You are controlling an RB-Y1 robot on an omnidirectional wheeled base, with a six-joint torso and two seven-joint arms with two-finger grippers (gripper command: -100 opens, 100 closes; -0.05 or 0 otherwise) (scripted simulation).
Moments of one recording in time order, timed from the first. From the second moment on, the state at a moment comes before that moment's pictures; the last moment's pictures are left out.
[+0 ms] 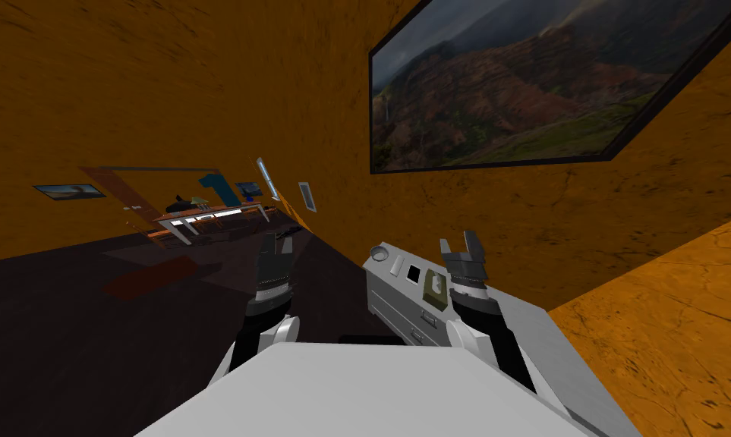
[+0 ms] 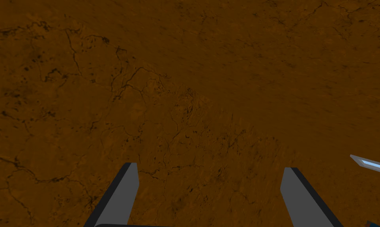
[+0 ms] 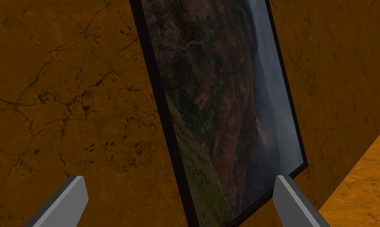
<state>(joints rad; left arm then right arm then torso) 0.53 -0.03 0.05 -2.25 -0.02 -0.65 -0.12 0.52 -0.03 -0.06 -2.20 -0.05 -0.56 -0.02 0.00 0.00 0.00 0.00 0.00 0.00</state>
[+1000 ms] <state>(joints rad) 0.53 -0.03 0.05 -2.25 -0.02 -0.65 -0.12 0.42 -0.21 -0.10 -2.13 -0.07 -0.33 -0.18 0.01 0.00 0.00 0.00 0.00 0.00</state>
